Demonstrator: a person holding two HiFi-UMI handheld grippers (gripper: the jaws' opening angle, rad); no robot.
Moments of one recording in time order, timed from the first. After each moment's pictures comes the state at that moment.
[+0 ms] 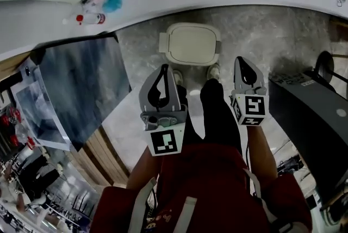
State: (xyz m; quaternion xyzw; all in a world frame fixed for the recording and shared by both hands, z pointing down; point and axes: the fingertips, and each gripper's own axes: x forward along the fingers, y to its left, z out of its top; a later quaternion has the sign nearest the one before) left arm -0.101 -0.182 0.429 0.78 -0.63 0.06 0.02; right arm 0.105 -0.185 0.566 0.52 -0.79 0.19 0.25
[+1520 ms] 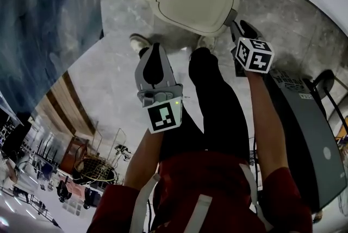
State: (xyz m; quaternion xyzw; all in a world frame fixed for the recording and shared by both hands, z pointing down) left arm -0.098 -0.093 0.691 0.61 -0.75 0.17 0.20; right arm 0.128 -0.184 0.879 0.37 -0.75 0.38 0.40
